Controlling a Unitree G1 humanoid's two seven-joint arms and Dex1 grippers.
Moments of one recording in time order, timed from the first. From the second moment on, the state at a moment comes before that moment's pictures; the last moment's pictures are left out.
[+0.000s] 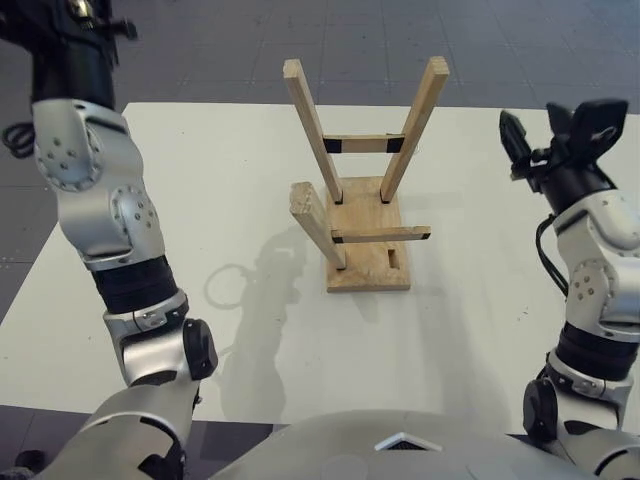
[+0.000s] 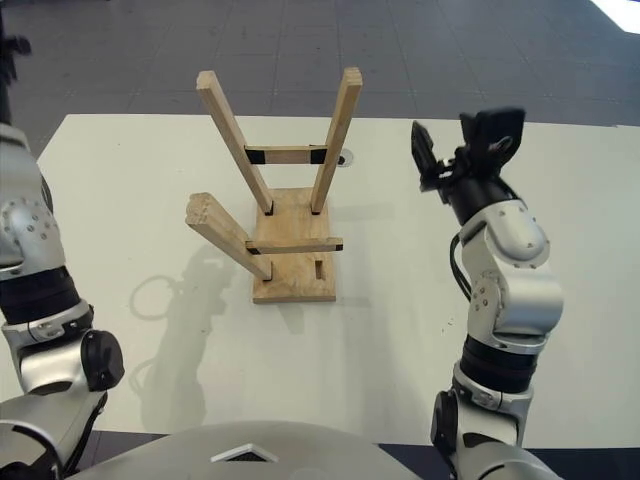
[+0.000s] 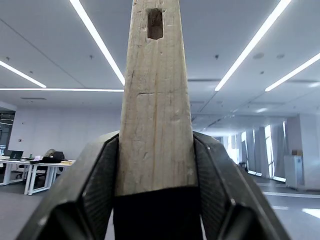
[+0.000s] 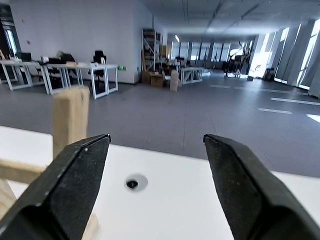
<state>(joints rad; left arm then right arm) -0.66 0.37 0.35 -0.16 -0.35 0.15 -0.03 -0.37 -0.31 -0.27 -0.48 0.32 0.68 0.23</state>
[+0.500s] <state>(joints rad) -0.62 0.44 0.36 -0.24 -1.64 0.93 -0.19 -0.62 -0.17 -0.40 -0.33 1.49 1.00 -0.03</state>
